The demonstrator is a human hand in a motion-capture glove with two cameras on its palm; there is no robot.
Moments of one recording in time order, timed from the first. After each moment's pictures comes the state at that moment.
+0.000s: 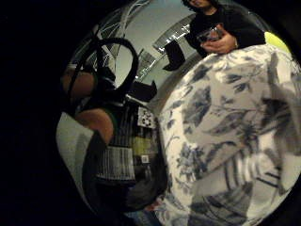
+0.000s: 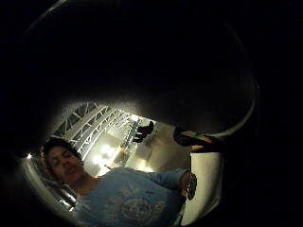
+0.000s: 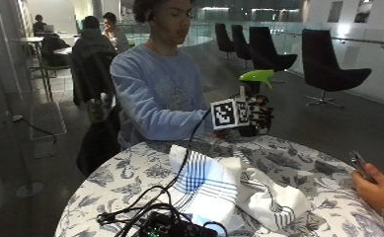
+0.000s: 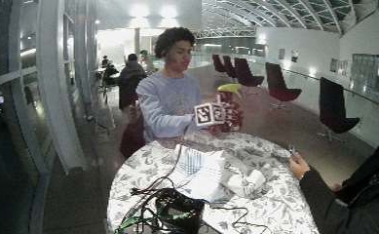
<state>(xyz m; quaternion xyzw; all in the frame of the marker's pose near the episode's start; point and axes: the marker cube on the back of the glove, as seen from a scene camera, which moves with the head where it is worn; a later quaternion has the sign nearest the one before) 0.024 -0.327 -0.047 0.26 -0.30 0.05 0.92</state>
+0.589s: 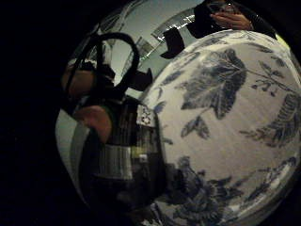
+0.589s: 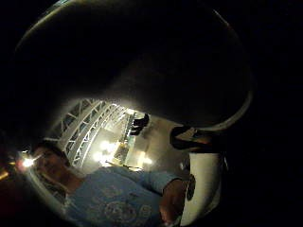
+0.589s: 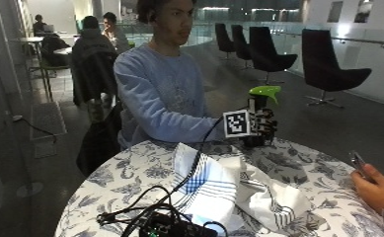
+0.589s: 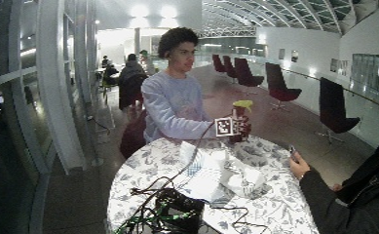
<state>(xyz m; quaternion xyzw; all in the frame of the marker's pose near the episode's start) 0.017 -0.364 0.034 0.21 -0.28 0.06 0.93</state>
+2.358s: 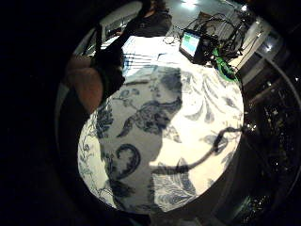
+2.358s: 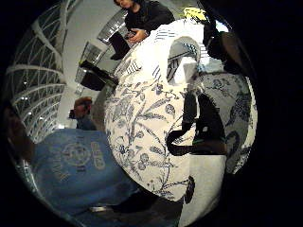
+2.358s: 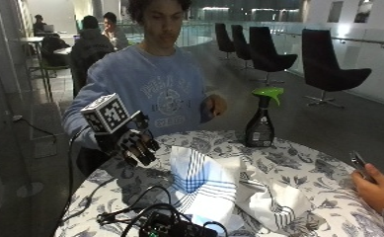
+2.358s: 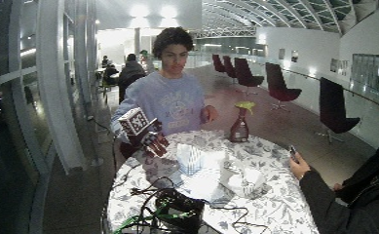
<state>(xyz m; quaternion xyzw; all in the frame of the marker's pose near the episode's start) 0.170 0.038 -0.116 0.19 0.17 0.22 0.94</state>
